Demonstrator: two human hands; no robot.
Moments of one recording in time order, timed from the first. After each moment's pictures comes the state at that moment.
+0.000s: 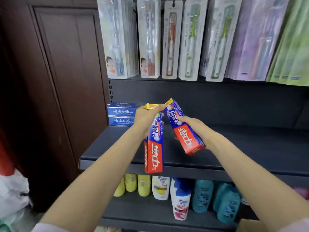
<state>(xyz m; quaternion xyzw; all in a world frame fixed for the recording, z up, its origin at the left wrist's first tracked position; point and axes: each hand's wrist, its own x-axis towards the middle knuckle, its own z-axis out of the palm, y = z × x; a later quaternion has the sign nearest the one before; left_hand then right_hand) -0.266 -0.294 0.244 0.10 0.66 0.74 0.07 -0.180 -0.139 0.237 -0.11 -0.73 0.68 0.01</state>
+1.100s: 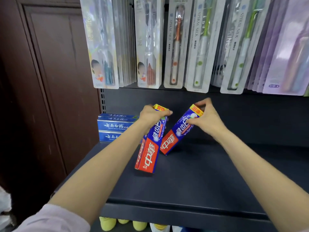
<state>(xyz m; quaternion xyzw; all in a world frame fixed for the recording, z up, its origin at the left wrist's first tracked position) -0.385 -0.243 0.261 0.14 0.78 0.61 0.06 -0.284 -0.081 0.264 -0.09 -0.85 0.44 0.29</state>
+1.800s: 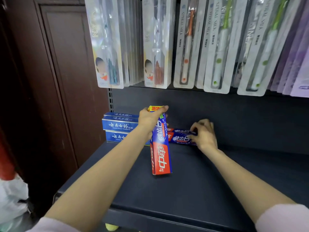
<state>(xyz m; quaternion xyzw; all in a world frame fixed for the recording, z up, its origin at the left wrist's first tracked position) -0.406 -0.253 0.241 0.07 0.67 0.74 0.05 -0.362 -0.060 0.184 -0.12 -0.93 0.19 0.30</state>
